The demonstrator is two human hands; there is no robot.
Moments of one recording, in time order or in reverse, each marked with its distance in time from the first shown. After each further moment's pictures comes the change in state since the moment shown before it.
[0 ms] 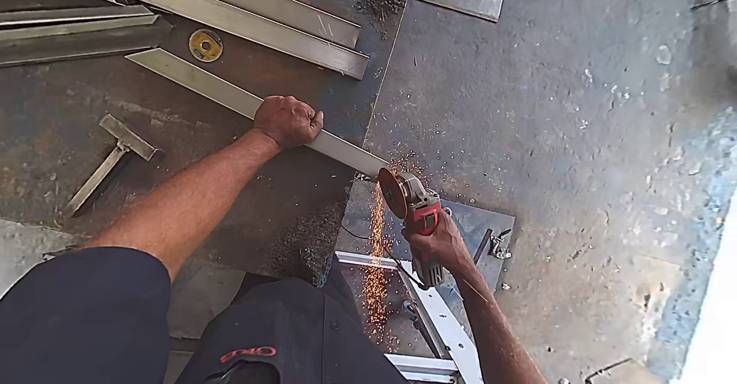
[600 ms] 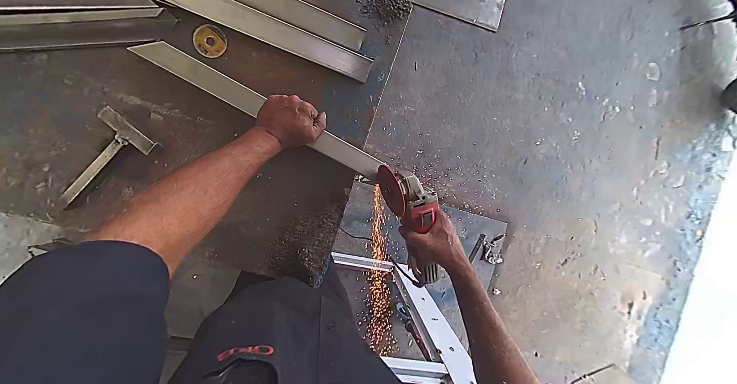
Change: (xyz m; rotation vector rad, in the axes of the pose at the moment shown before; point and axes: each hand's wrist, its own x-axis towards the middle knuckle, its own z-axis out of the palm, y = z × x) left_hand 0.002 0.000 -0.002 -0.013 -0.032 -0.019; right_hand 0.009 -0.009 -0.003 -0.033 -0.007 0.008
